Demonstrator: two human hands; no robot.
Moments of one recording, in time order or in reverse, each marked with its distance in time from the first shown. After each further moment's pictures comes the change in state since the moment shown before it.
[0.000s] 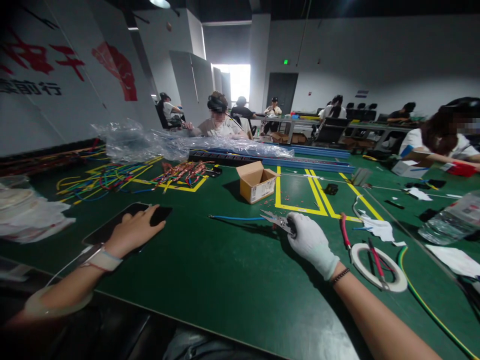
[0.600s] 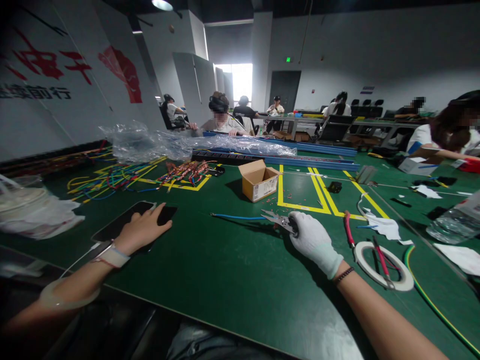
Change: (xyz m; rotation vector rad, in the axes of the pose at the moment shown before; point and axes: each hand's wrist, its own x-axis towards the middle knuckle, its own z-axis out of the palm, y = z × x) left_hand -0.005 0.006 0.004 0.002 0.010 0.010; right_hand -0.002 0.002 0.002 -0.017 -0.022 -0.023
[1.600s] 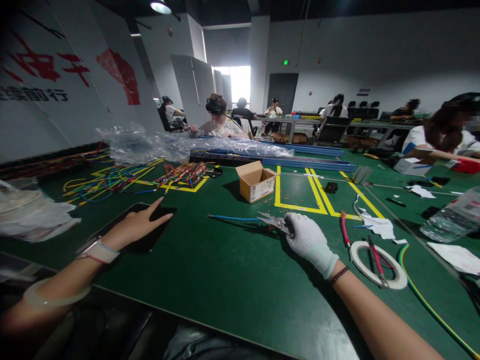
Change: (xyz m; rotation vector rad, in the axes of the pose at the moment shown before) left_hand 0.027 -0.024 0.005 -0.022 0.064 0.114; right_hand 0.000 0.001 0.000 -0.029 -0.031 -0.022
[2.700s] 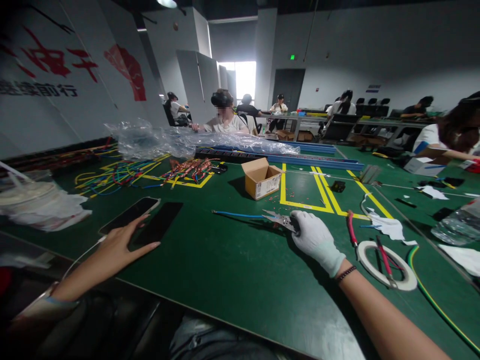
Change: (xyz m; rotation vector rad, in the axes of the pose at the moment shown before) left_hand -0.085 -0.033 0.022 -0.217 0.230 0.150; right_hand 0.000 0.002 0.002 -0.056 -0.041 0.019
